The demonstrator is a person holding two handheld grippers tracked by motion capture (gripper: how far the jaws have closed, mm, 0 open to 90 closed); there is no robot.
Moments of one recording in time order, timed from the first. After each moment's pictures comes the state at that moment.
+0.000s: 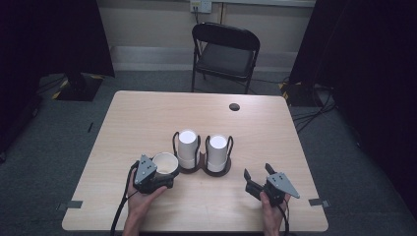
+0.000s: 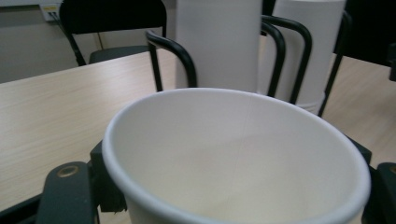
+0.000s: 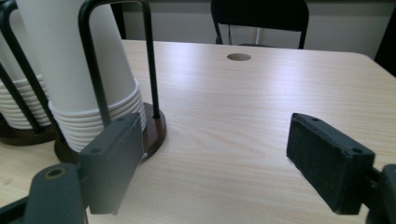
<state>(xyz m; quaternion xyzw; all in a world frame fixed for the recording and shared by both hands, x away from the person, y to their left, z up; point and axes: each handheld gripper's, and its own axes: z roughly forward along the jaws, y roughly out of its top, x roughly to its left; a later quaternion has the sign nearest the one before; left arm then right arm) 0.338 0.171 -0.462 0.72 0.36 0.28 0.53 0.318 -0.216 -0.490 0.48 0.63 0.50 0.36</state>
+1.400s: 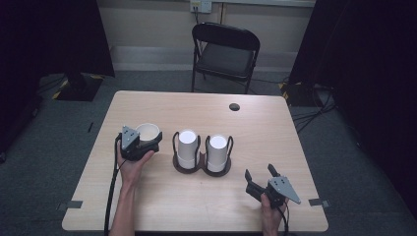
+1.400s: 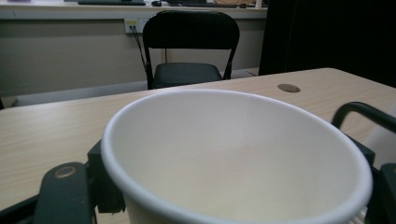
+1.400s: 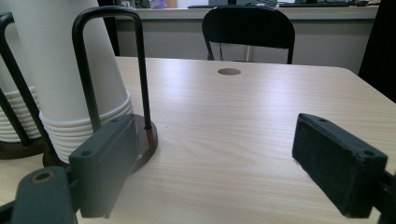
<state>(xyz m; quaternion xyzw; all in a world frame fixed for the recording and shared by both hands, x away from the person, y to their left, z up) 0.428 0.219 -0.457 0.64 0.45 0.34 0.53 0.314 -0.217 -0.496 0.47 0.60 0.52 0.38</state>
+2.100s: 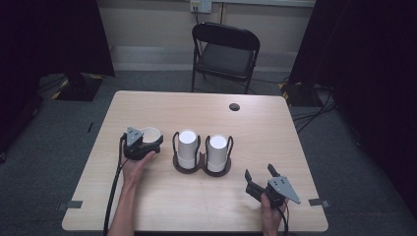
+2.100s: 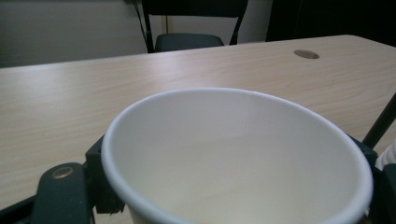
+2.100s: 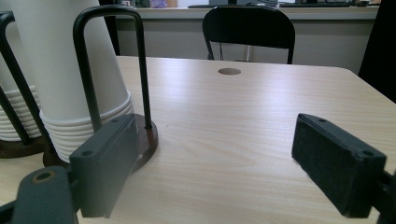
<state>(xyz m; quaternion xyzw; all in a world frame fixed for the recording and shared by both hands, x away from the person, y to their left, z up) 0.443 0.219 -0.485 0.66 0.47 0.30 0.49 0.314 -0.217 -0.496 0.47 0.61 0.51 0.38</state>
